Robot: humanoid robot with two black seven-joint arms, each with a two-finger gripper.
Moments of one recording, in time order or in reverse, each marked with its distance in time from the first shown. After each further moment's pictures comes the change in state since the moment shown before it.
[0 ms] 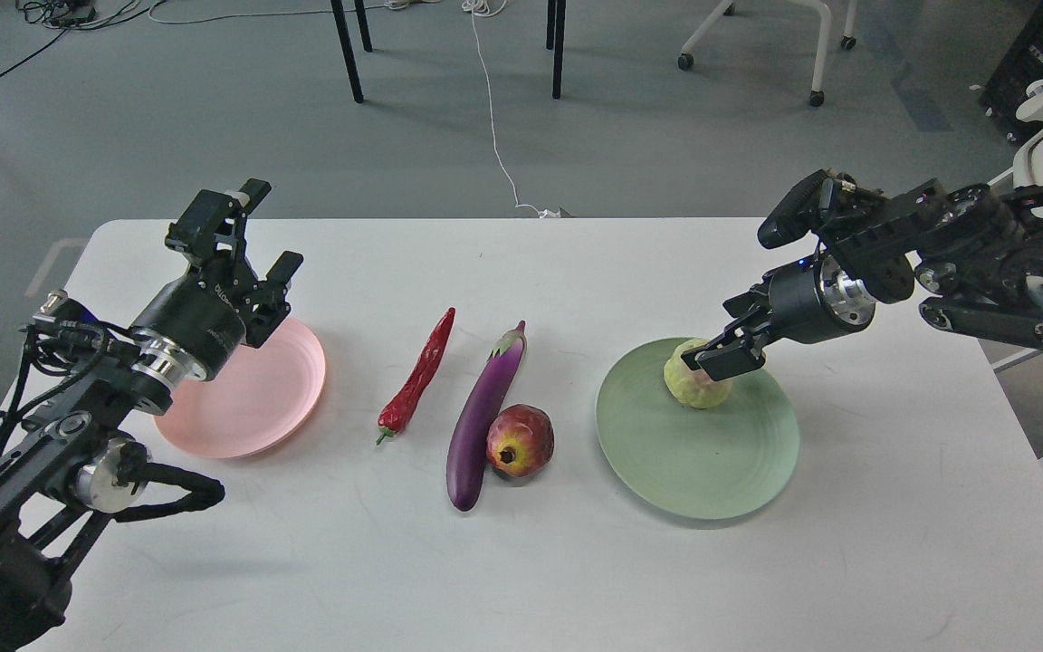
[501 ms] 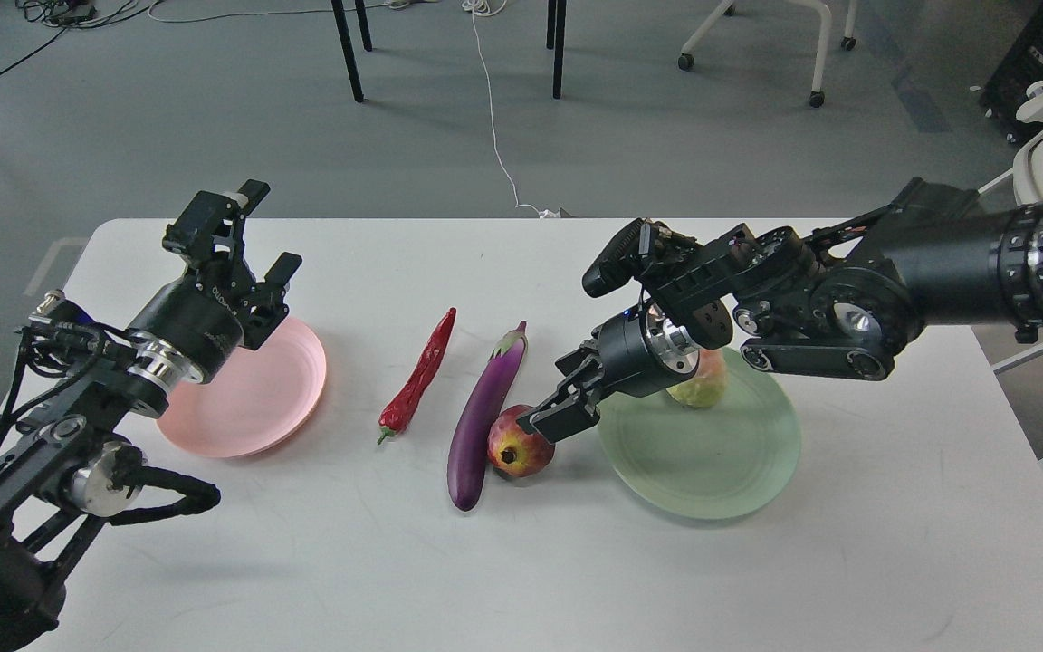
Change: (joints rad) left arm 0.012 0.013 -0.001 -0.019 0.000 0.001 -0.001; right arm -0.022 0.318 0.015 -0.008 0.209 -0.031 0.000
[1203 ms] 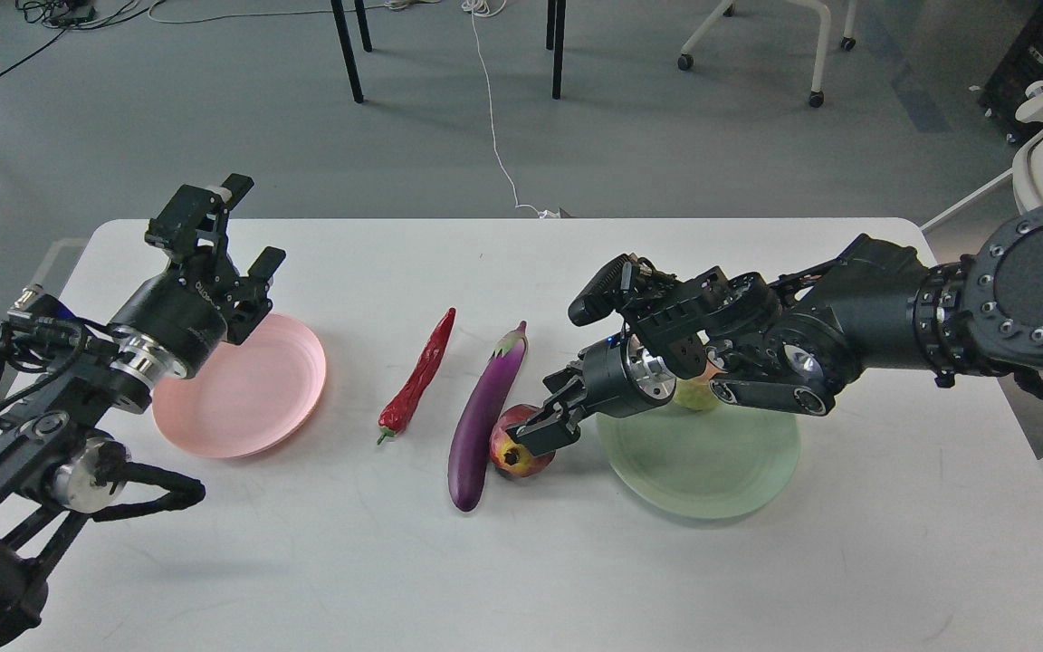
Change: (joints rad) left arm 0.001 0.029 -0.013 -0.001 0.000 -0.001 0.001; right arm -0.137 0.091 -0.046 -0.160 0.061 -0.042 0.001
